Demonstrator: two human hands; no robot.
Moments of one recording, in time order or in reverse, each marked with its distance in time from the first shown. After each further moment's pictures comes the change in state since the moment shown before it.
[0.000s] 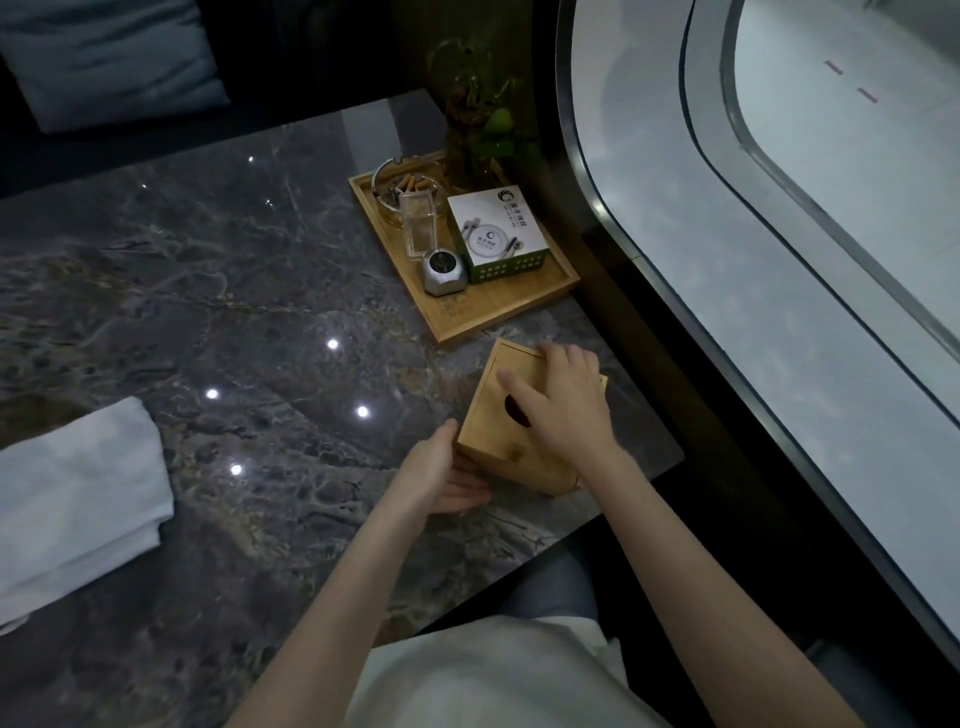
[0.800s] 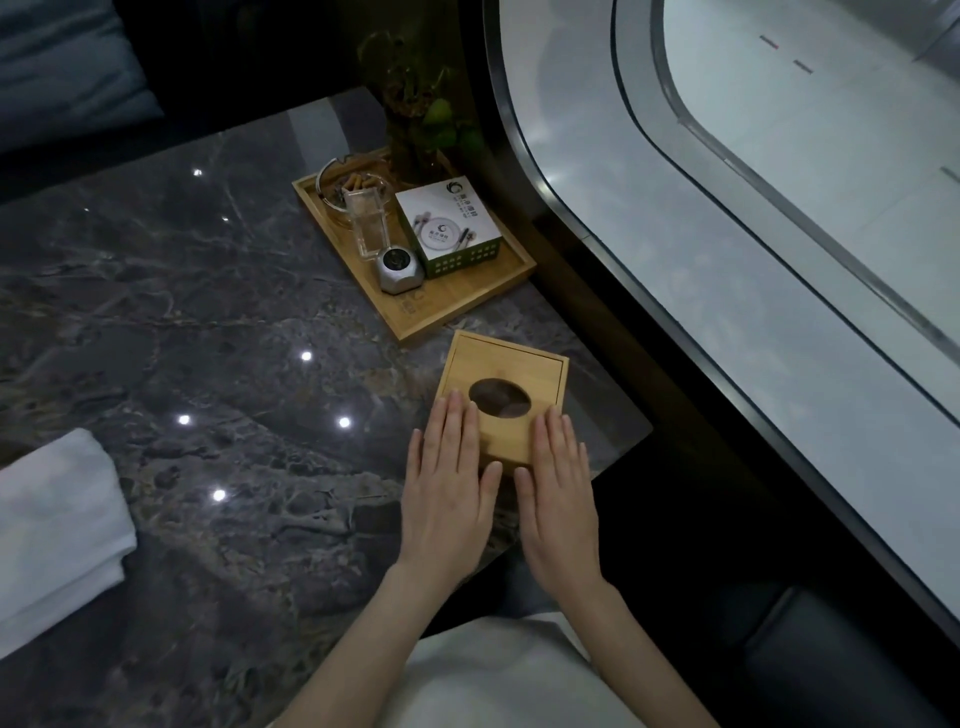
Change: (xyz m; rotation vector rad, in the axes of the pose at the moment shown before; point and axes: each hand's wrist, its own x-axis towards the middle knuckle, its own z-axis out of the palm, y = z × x) left_hand 0.010 -0.066 0.024 1.242 0.479 1.199; right_hand -0.104 0.053 0.052 -0.030 0.184 -0.084
